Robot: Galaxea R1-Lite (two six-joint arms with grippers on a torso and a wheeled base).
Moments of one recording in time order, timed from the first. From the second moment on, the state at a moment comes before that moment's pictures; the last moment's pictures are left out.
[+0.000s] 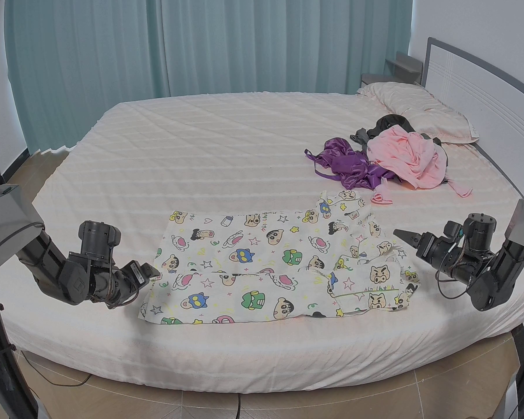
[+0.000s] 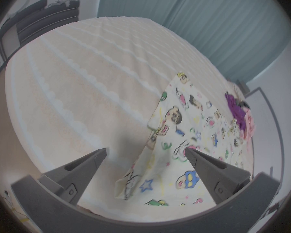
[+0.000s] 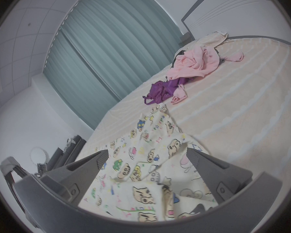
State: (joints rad) left arm -0.09 2.07 -0.76 -0.48 -0.01 -0.70; right arm 0.01 2.19 -0.62 -1.29 0.36 0.53
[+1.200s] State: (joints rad) left arm -0.23 2.18 -0.85 -0.74 0.00 -1.08; right arm 0.16 2.33 -0.64 -1.29 0.27 0.73
